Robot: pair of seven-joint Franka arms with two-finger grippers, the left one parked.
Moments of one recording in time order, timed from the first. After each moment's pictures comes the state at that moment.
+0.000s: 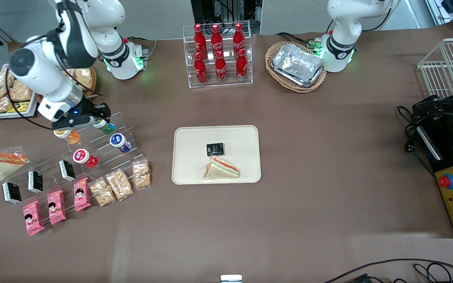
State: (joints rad) arm 0.08 -0.33 -0.01 -2.50 0.06 2.16 -0.10
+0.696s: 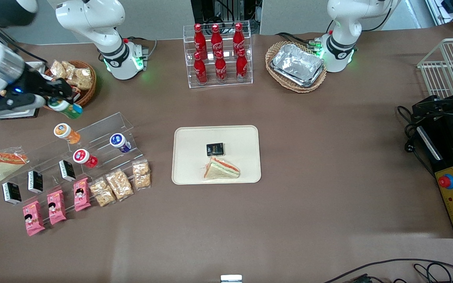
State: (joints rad) arm 0.07 -0.25 -0.03 -1.89 0.06 1.55 -0.12
